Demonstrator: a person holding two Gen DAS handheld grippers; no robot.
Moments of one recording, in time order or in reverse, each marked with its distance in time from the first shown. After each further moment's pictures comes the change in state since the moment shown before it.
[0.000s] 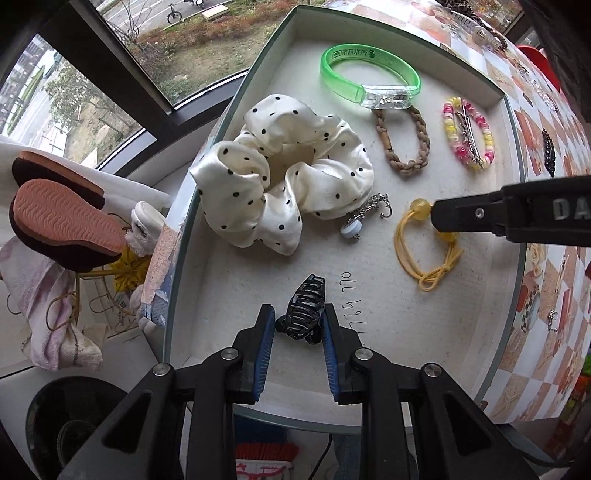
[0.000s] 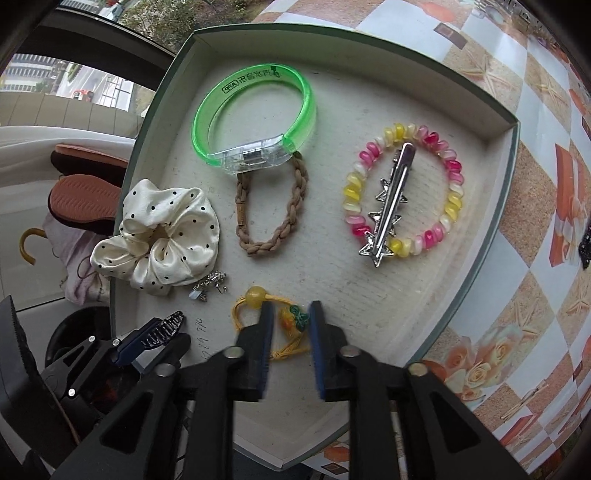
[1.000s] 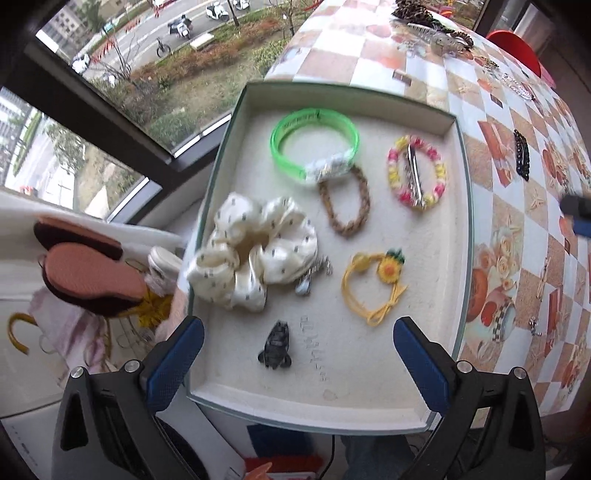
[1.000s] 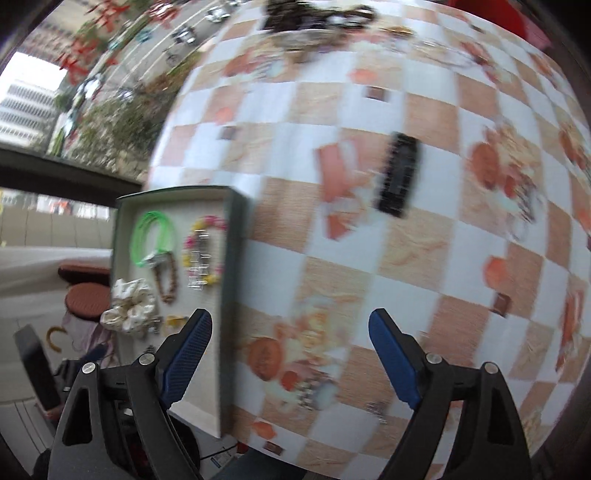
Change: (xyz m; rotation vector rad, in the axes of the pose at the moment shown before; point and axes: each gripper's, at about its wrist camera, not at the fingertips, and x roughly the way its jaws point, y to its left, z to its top) left arm -0.049 -0.044 0.023 0.119 -0.095 0.086; right arm -0.120 -0.160 -0.078 0.378 -0.274 -0.024
